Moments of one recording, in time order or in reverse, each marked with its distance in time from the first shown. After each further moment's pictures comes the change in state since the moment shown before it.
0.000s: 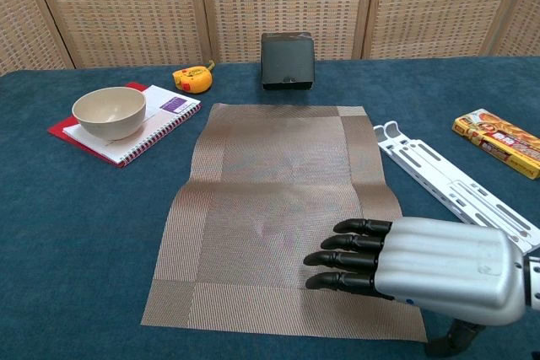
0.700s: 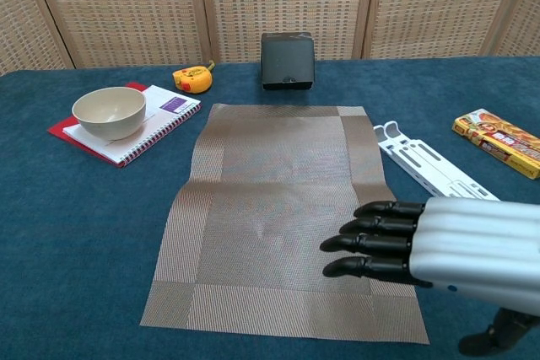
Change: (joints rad) left arm -0.012 -0.011 0.020 -0.012 -0.013 0.034 0.040; right arm -0.044 0.165 0.023 -0.189 -0.049 -0.004 0.031
